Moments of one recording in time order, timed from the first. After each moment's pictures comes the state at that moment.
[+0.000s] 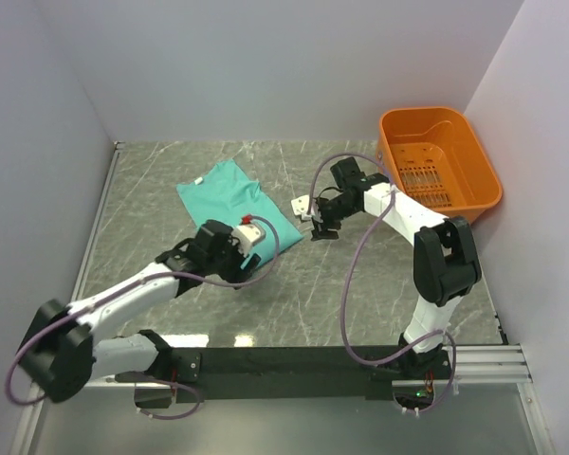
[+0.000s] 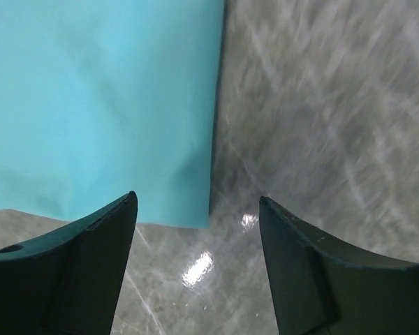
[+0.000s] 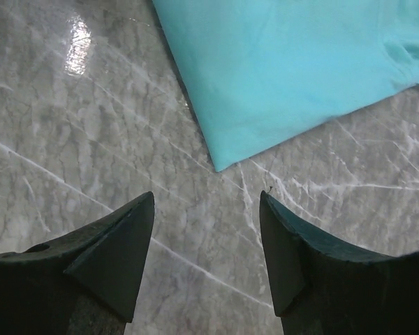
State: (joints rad) left arm -0.63 1.12 0.66 -0.25 0.10 0.14; right arm 0.40 1.79 1.35 -0.74 -0.73 -1.40
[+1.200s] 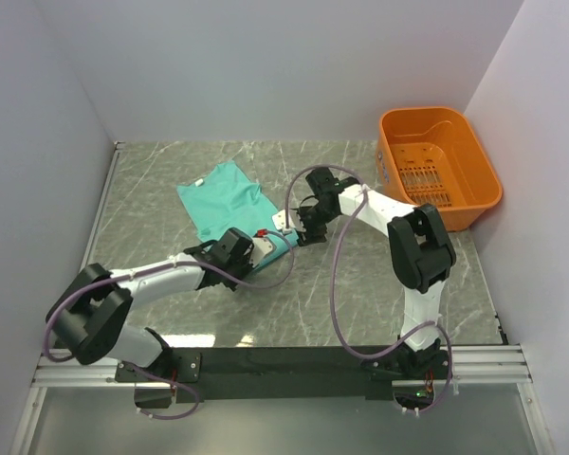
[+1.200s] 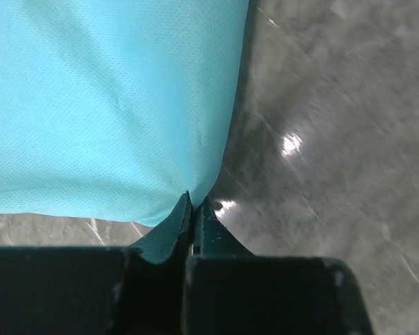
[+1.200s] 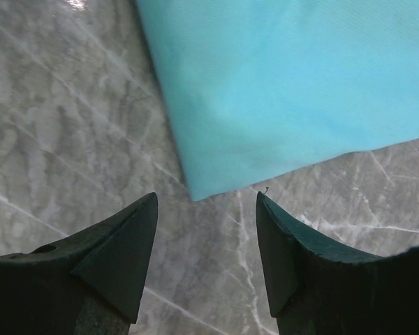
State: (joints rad) left arm -0.72 1.42 0.69 -0.29 -0.09 0.19; right arm 0.50 1.95 1.41 -0.72 -0.57 -1.45
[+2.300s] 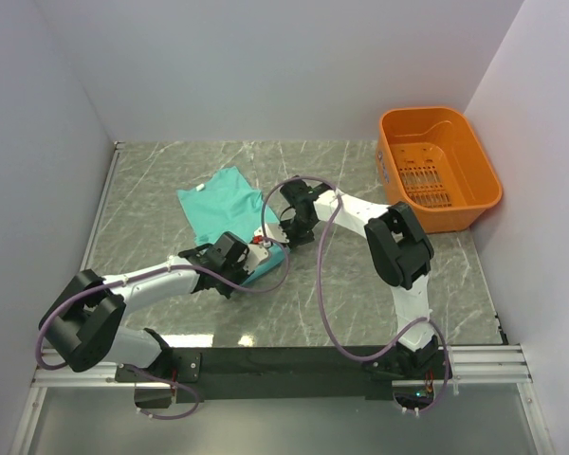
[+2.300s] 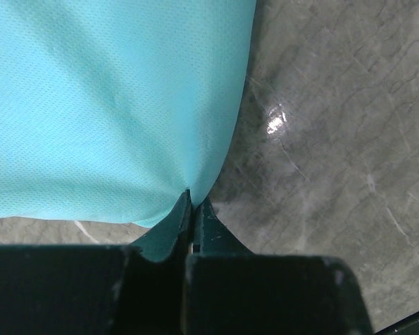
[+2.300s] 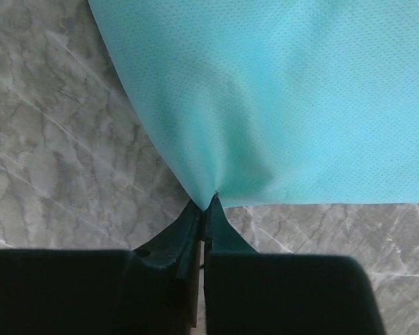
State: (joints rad) left arm -0.71 1.36 0.66 -0.37 -0.02 0.19; right arm 0.64 2.07 1.51 -0.77 -0.34 -1.38
